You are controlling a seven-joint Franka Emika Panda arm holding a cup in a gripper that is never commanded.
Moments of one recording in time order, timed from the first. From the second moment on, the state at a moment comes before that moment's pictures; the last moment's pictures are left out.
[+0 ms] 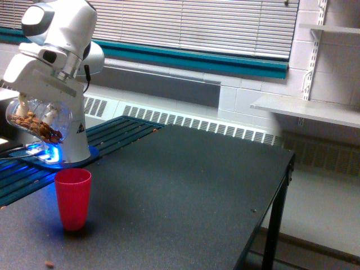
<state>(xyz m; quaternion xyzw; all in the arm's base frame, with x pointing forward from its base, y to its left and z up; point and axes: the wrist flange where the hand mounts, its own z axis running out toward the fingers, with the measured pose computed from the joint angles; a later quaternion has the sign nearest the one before) 0.226 -0.270 0.349 0.89 -0.38 0.07 0.25</state>
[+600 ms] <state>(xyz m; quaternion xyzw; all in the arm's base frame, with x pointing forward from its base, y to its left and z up) 0.224 -0.267 0.350 0.89 -0.37 0.06 0.26</state>
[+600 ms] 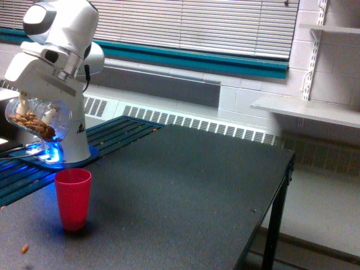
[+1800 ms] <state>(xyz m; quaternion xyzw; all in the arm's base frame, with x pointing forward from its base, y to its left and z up) 0.222 -0.263 0.351 0.90 -0.34 0.05 0.28</state>
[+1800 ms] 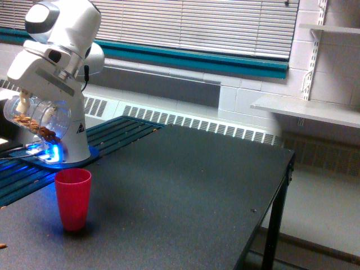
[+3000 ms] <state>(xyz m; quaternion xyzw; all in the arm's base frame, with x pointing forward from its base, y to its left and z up) 0.223 -0.263 0.349 0.90 -0.32 0.04 0.30</state>
